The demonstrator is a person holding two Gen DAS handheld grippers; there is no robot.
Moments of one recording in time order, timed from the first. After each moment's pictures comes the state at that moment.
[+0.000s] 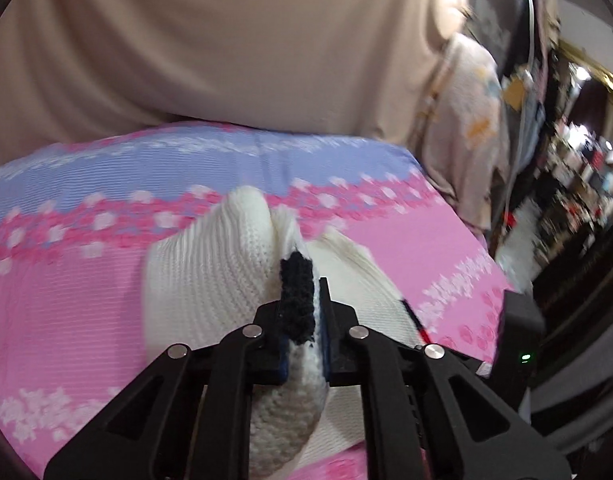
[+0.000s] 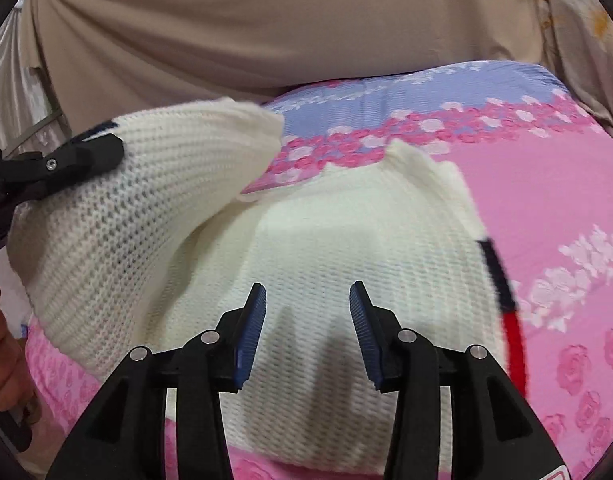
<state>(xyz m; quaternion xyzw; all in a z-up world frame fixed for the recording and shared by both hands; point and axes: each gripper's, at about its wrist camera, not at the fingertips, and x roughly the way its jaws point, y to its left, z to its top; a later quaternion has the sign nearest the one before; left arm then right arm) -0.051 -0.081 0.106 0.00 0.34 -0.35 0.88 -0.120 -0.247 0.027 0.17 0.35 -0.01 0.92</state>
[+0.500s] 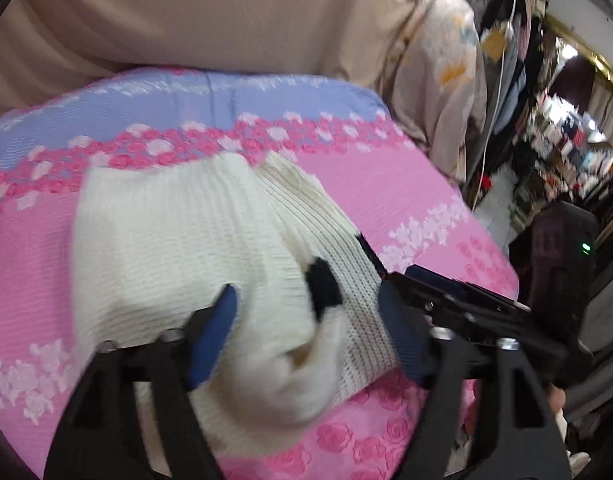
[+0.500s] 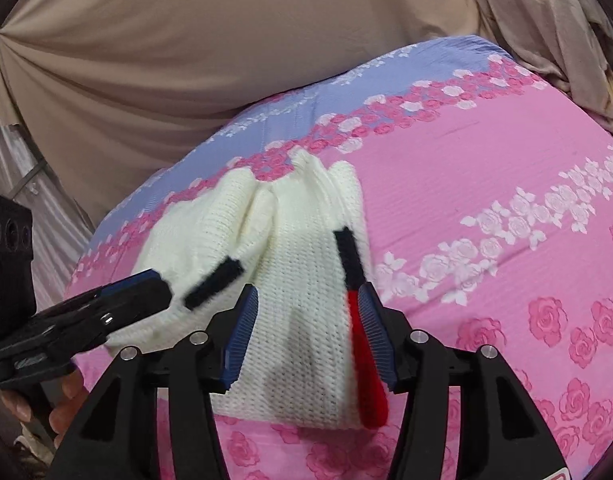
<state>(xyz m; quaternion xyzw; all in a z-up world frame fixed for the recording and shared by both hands) -0.081 -0.097 0.069 0.00 0.38 -0.37 0.85 -0.145 -0.304 0.044 0.23 0.34 0.02 0.91</state>
